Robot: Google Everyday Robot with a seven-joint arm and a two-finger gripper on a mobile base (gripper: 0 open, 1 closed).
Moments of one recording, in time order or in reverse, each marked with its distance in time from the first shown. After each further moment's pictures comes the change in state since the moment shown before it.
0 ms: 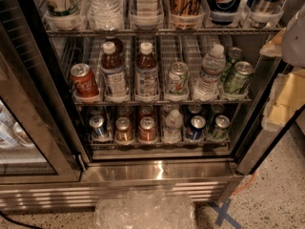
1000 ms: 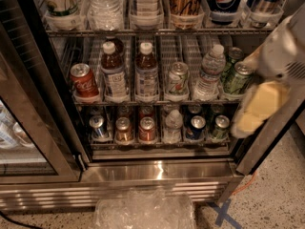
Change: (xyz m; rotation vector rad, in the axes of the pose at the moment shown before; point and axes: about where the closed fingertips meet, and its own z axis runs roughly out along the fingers) arm -0.028 0.012 0.029 -0.026 -0.092 0.082
